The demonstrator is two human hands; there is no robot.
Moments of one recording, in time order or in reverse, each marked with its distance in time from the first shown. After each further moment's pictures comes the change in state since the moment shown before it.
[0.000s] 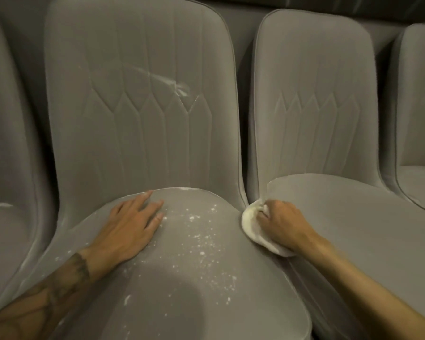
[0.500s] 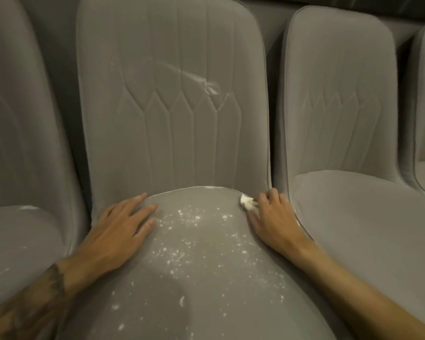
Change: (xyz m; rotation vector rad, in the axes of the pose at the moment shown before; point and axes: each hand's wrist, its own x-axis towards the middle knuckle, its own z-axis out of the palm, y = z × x) left_hand -0.025 -0.083 -0.028 0.017 0.001 0.055; right_hand 0.002 -0.081 0.048 -0.252 0.155 -0.094
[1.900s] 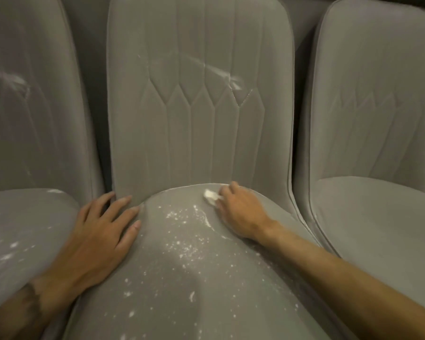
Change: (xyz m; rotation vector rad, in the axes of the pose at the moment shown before) left_hand -0.056 -0.026 0.004 0.205 0.319 0.011; right_hand 0.045 -0.078 0.015 0.211 -0.059 -0.356
